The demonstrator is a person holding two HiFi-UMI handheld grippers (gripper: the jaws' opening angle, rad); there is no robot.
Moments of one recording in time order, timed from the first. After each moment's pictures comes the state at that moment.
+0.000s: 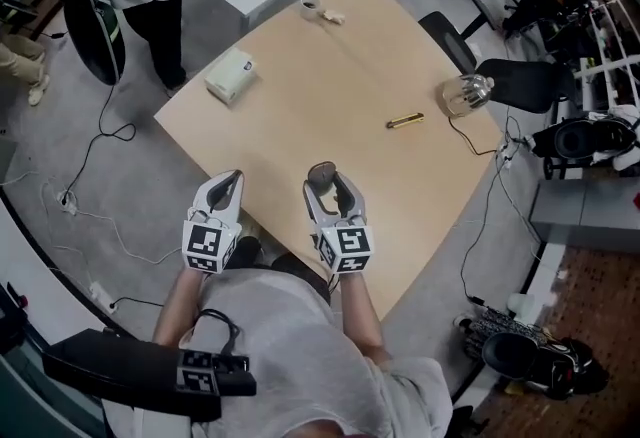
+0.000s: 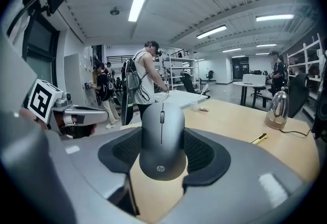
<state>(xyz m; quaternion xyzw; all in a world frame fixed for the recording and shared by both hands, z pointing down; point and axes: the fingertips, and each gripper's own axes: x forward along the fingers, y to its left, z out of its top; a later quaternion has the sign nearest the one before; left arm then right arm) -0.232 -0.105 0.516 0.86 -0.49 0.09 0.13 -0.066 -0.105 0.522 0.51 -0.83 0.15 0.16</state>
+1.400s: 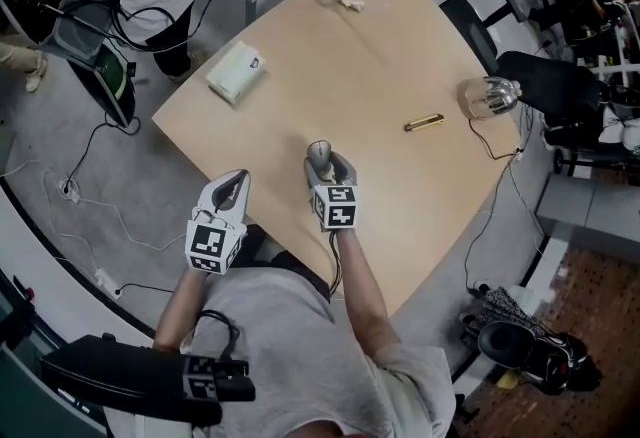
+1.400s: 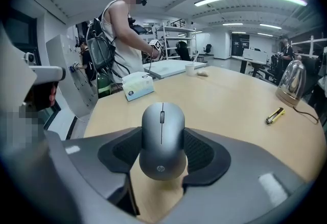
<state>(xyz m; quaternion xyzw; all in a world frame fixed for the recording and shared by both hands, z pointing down) -0.235 -0.148 0.560 0.85 -0.47 0.11 0.19 -0.064 -0.193 0.681 0.50 -0.78 0.25 0.28</state>
